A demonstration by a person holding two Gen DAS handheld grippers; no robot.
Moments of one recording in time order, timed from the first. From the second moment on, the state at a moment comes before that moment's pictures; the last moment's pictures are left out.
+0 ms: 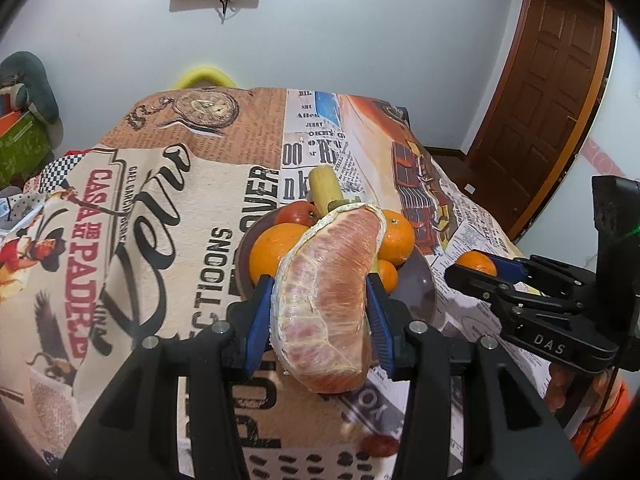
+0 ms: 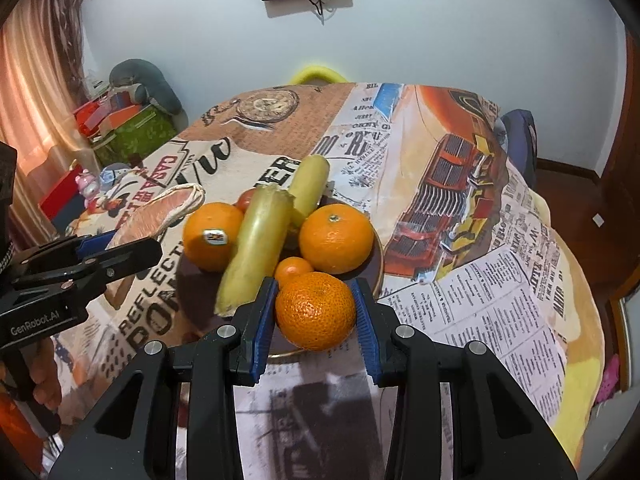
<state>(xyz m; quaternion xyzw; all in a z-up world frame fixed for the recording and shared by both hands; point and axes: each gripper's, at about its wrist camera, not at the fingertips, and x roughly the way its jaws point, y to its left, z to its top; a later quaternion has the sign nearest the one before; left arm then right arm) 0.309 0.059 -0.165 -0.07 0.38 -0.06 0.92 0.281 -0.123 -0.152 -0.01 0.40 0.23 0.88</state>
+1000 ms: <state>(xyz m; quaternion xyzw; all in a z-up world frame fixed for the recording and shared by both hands) 0.327 0.033 -0.167 -0.02 0.37 -0.05 0.93 0.314 -0.116 -0.180 -0.01 0.43 0.24 0.87</state>
